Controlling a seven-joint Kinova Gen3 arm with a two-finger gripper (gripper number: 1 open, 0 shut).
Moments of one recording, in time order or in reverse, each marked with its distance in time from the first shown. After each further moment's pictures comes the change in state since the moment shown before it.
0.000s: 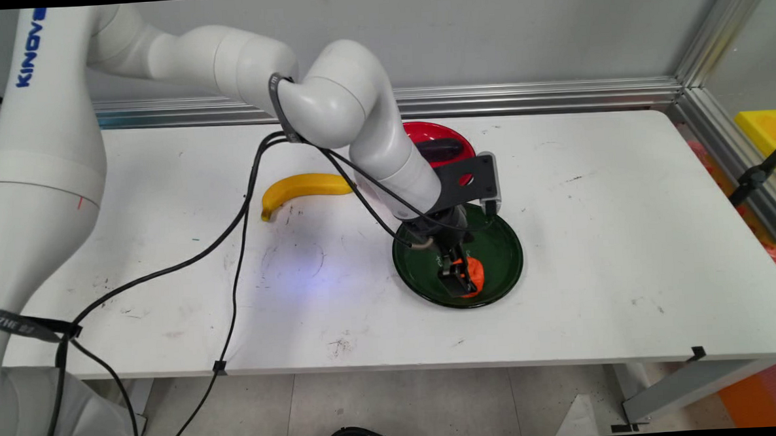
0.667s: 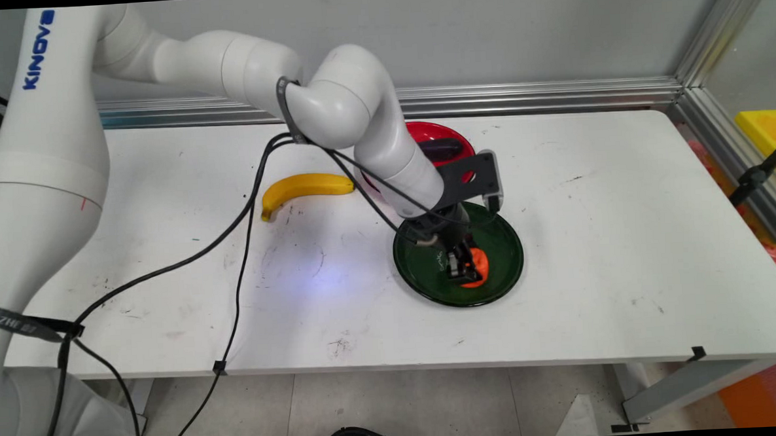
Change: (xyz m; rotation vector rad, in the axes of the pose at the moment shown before) arm 0.001 -0.009 0.007 0.002 0.013 -0.035
